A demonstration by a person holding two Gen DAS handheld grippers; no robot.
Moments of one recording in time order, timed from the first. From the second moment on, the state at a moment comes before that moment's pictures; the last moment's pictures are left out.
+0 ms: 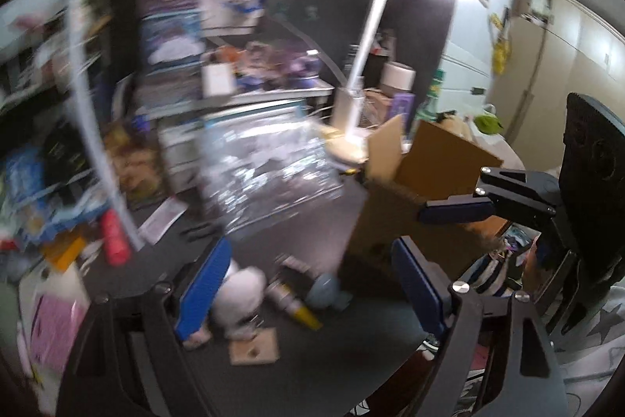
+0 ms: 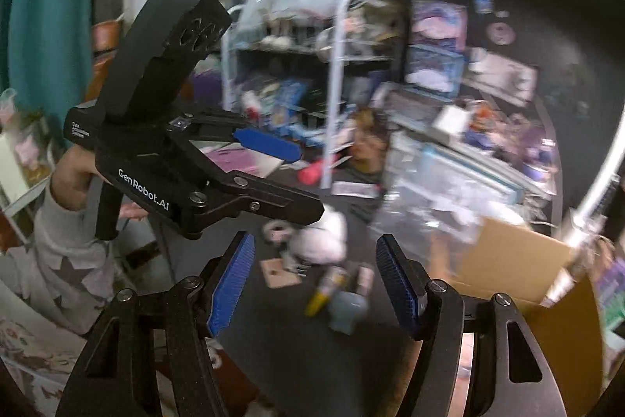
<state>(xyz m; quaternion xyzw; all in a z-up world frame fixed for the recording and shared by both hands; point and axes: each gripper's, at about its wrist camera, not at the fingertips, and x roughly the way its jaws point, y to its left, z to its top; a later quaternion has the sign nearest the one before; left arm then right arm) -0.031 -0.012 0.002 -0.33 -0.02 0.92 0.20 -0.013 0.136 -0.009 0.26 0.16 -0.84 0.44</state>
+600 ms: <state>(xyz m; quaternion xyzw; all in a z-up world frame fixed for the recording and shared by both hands) 0.004 -0.118 -0.077 -0.37 -0.08 0.92 0.13 -0.122 0.030 -0.141 0.37 0.22 -0.82 0.37</state>
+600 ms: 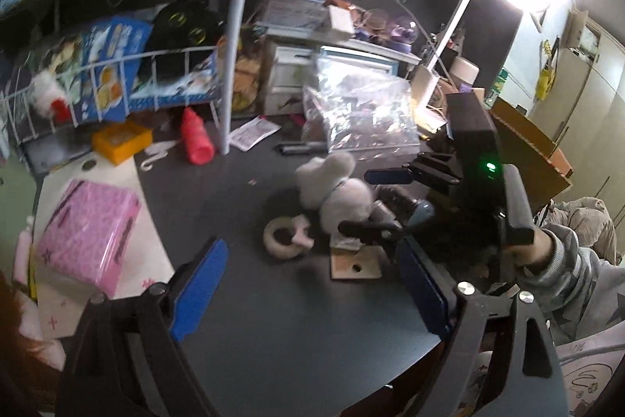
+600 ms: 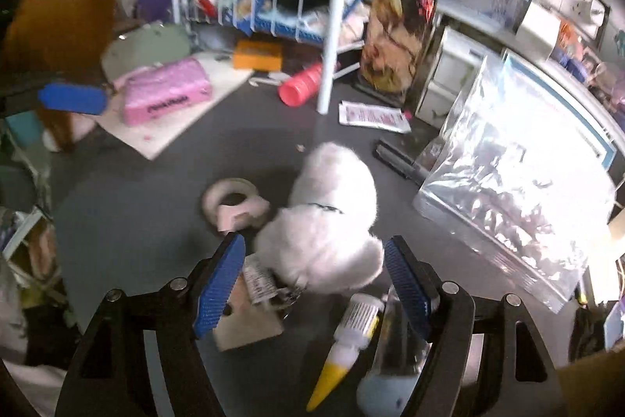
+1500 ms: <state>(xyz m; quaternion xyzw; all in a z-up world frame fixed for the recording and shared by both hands) -0.011 -0.096 -0.079 -0.38 -0.09 0.91 0.17 -0.098 0.036 -0.120 0.31 0.21 -0.83 0.41</state>
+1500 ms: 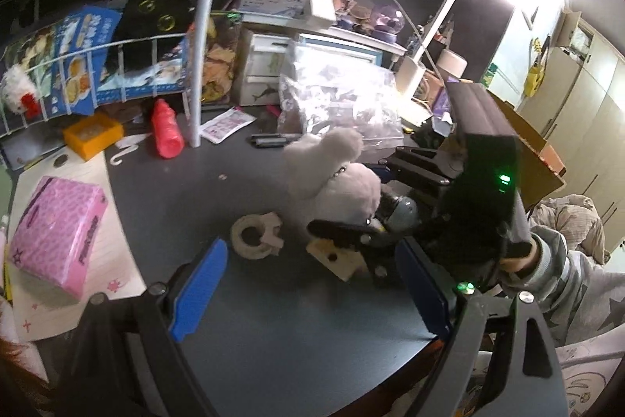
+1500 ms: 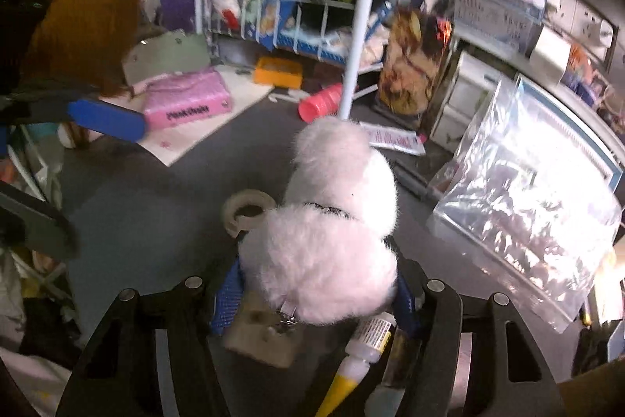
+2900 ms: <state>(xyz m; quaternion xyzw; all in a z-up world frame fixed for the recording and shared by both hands) -0.081 0.110 0.043 -0.31 0.00 0.89 0.33 -0.057 0.220 0.025 0.25 0.14 -0.88 0.38</state>
